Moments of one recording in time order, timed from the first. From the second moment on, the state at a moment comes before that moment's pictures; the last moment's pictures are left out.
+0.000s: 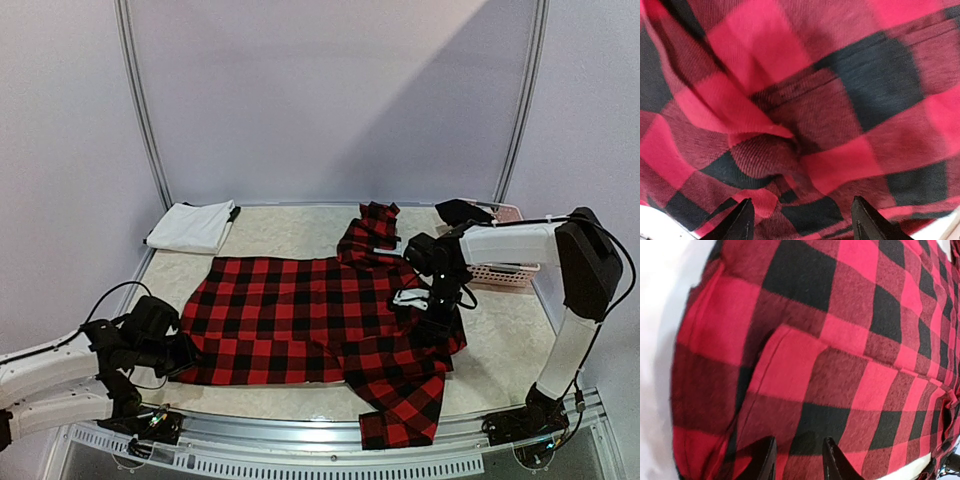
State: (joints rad) left arm -0.60 0.75 0.24 -0.53 -0.02 -0.97; right arm 0.64 1.80 1.17 -0.98 -0.05 -0.47
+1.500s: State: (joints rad) left arm -0.10 2.13 1.62 -0.72 0.14 -0.07; right arm 0.37 2.39 2.02 -1.00 -0.28 -0.64
